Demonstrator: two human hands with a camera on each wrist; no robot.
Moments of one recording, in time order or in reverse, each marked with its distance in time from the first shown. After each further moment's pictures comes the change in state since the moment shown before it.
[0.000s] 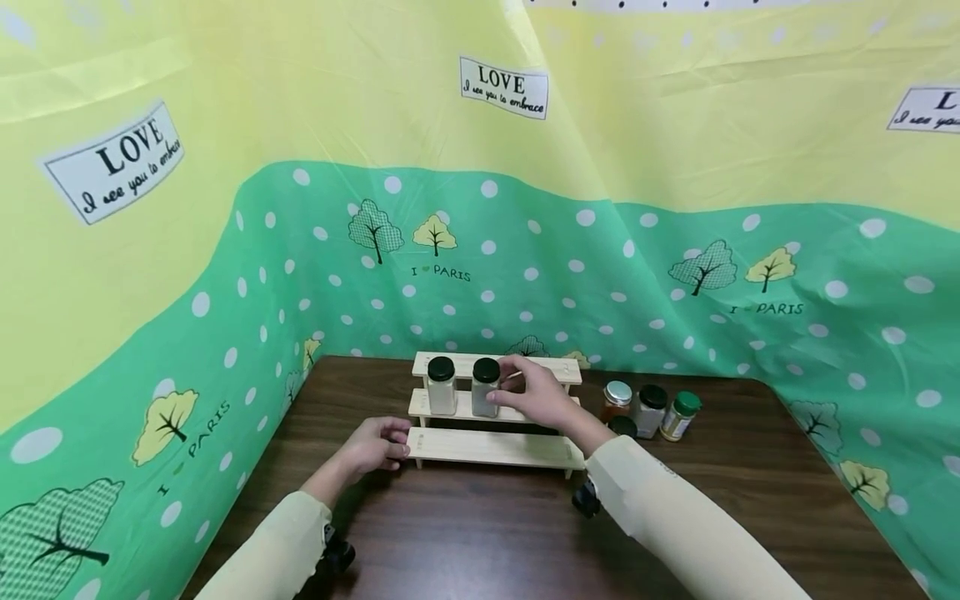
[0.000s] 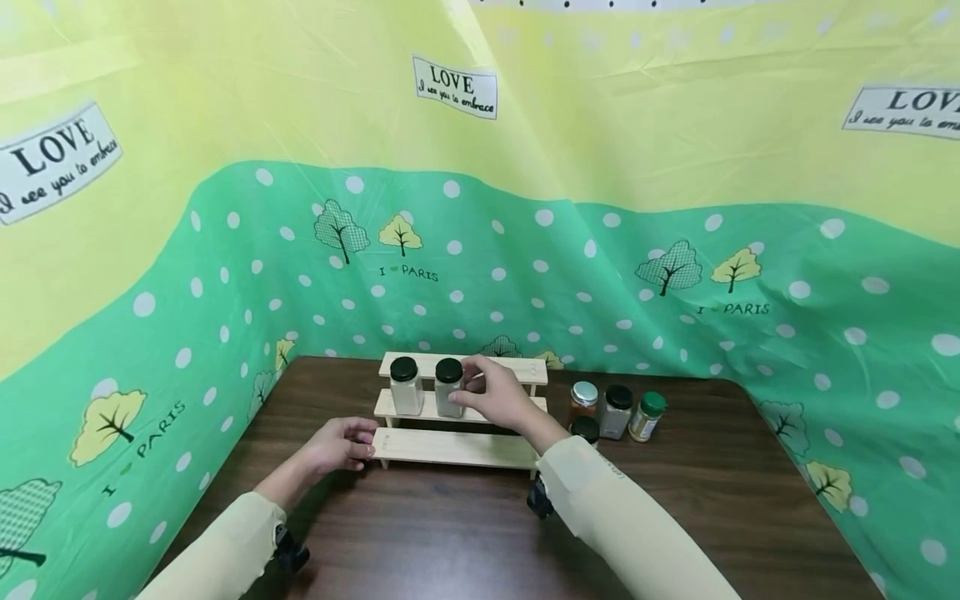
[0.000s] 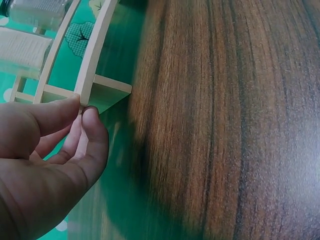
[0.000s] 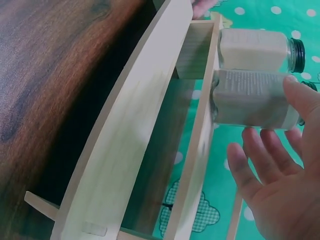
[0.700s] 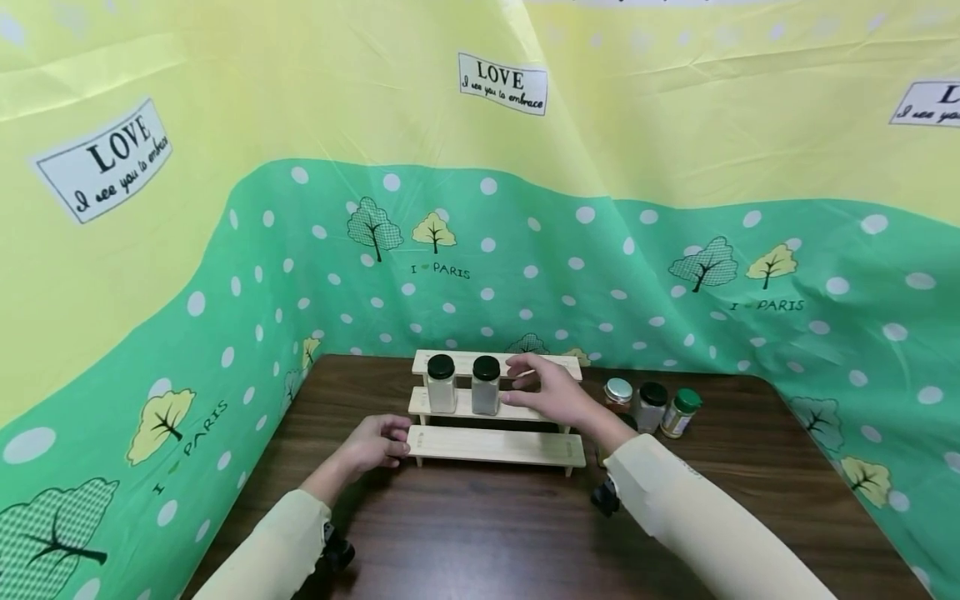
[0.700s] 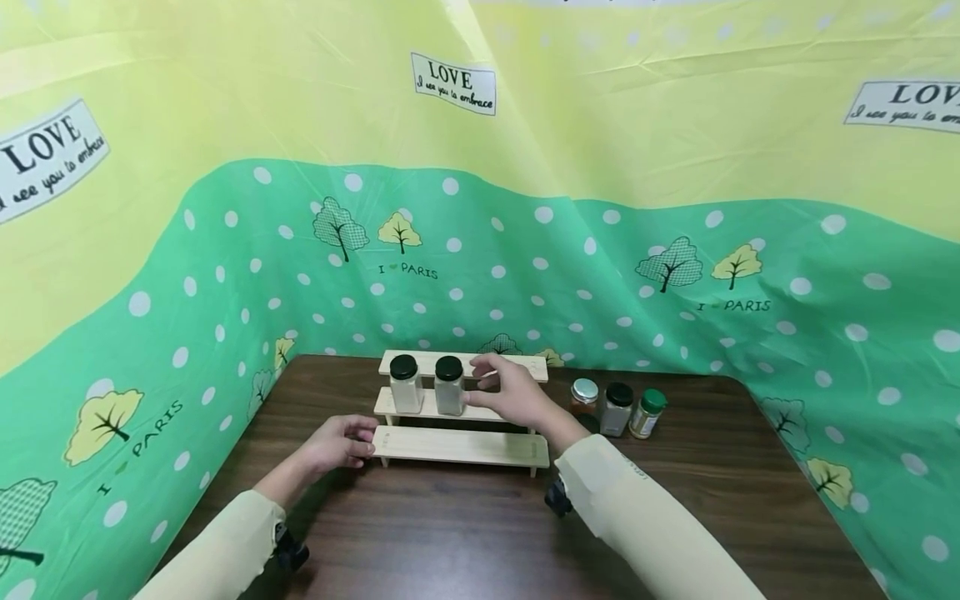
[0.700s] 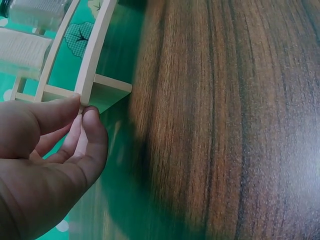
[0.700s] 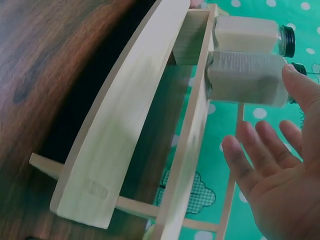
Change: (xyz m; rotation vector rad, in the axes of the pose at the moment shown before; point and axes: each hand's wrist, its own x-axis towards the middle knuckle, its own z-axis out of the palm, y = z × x) left_hand 0.001 -0.003 -0.001 0.029 0.001 0.013; right_hand -0.014 -0.001 -0.022 -0.014 -0.060 -0.013
